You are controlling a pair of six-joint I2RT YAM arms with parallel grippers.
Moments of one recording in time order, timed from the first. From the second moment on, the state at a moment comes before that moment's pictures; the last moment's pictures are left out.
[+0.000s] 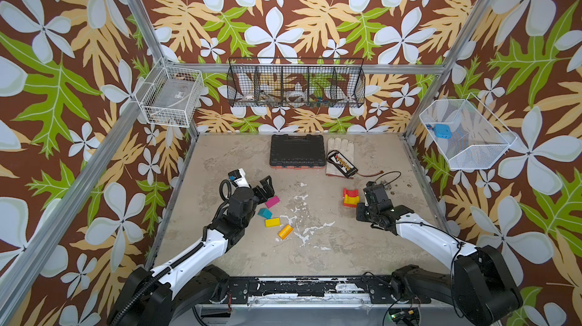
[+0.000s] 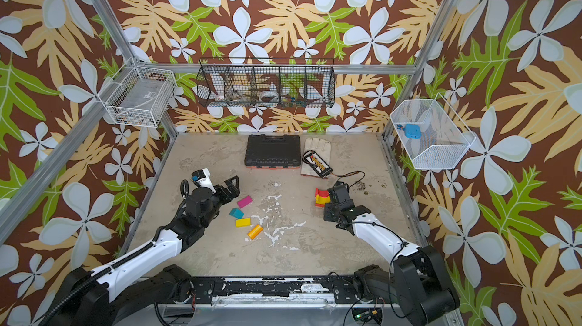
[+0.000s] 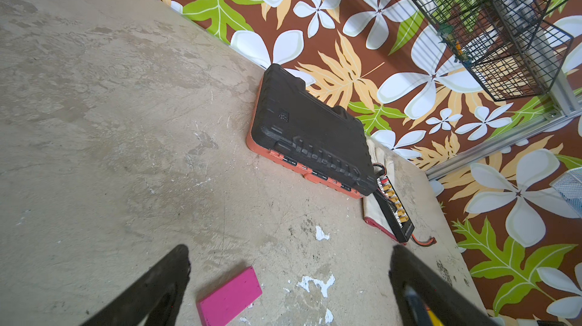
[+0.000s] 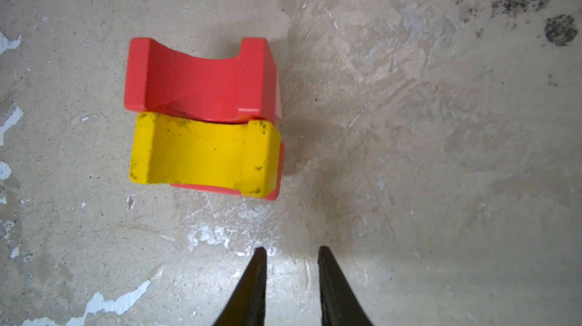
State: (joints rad) left arm -0.49 1.04 0.46 0.25 -0.30 -0.75; right arm 0.34 1.22 0.58 -0.37 0.13 0.41
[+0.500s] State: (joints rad) left arm -0.49 1.04 0.46 0.25 -0.30 -0.75; right arm 0.34 1.32 0.63 -0.36 0.15 0.40
